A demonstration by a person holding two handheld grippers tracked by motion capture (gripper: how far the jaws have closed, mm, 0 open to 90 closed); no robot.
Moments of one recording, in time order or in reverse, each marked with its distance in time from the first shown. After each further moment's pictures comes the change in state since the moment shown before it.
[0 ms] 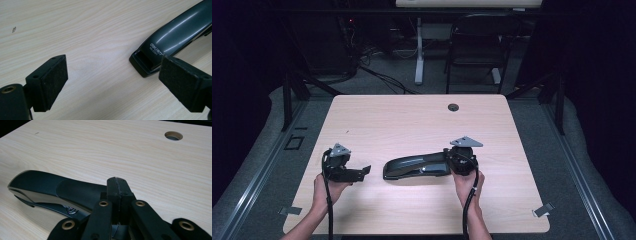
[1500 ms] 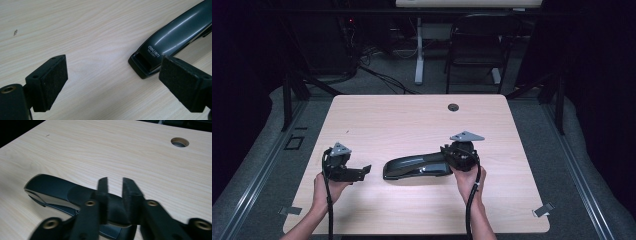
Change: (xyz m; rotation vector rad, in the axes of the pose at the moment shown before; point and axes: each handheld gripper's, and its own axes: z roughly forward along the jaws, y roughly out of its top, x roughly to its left) left arm -0.002 0.004 -0.003 -0.010 0.006 0.005; right arm -0.001 0.020 -0.011 0.018 0.054 -0.022
